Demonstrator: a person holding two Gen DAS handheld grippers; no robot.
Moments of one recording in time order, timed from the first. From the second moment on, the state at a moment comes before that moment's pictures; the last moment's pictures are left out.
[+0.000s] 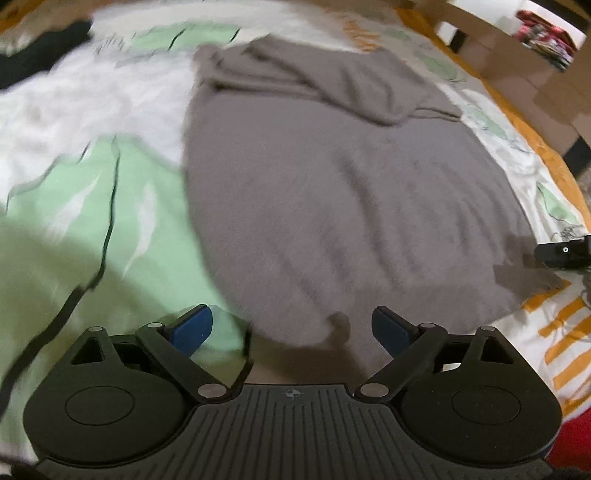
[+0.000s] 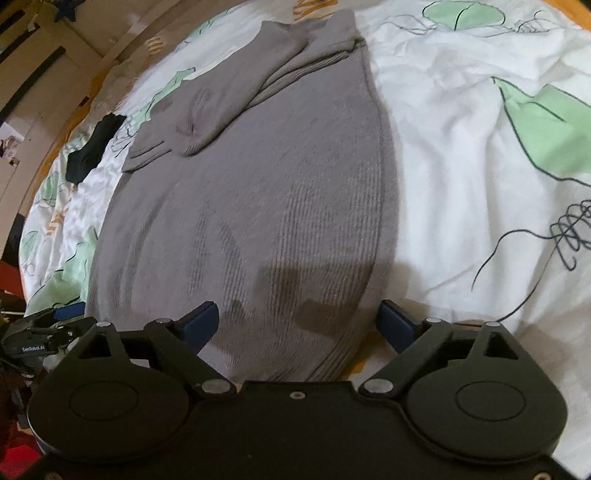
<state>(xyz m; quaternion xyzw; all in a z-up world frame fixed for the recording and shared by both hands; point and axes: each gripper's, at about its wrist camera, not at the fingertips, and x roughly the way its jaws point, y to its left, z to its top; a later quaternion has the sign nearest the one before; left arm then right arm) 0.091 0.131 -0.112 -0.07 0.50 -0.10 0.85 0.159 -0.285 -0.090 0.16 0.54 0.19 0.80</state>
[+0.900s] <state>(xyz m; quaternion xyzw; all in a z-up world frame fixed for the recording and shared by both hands) 0.083 0.160 -0.117 -0.29 0.47 -0.16 0.82 0.153 -0.293 -0.095 0.22 0.55 0.25 0.77</state>
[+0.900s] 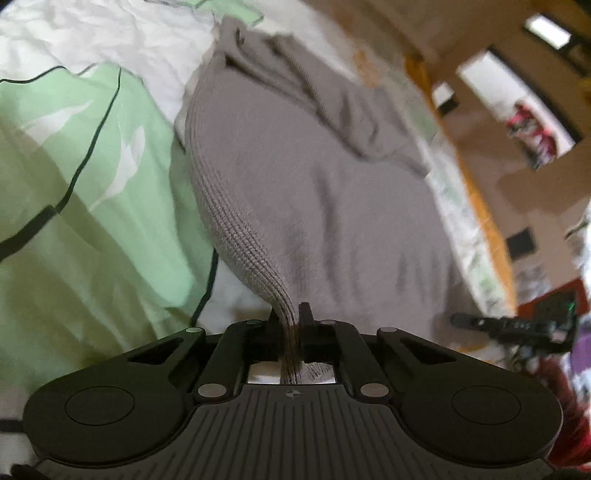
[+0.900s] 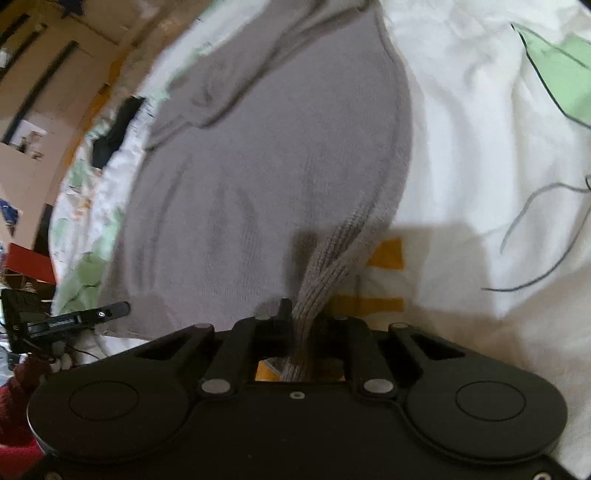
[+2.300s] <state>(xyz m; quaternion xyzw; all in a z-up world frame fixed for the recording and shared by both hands) 0.351 0.218 -0.110 -0.35 0.28 -0.05 0.89 0.419 -0.273 -0.100 0.31 0.34 0.18 0.87</state>
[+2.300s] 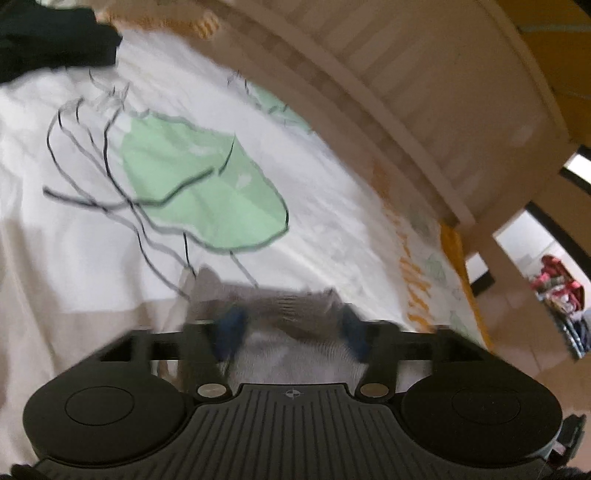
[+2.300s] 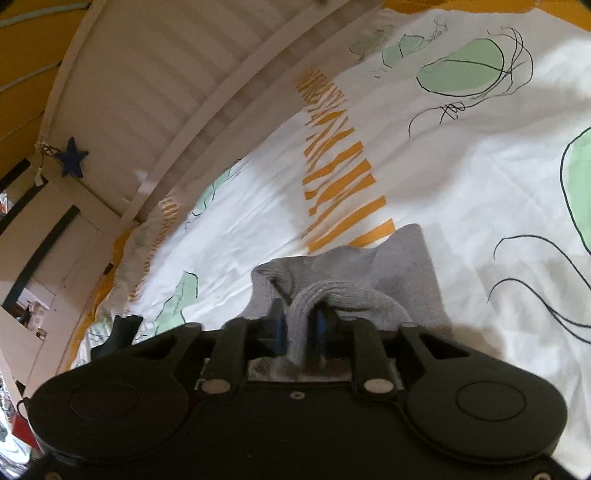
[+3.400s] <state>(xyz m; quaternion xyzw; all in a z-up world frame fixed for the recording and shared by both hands) 0.314 0.108 -0.100 -0.02 0.37 -0.02 0.93 0.367 -0.155 -0.088 -0.06 0.34 0.17 0.92</state>
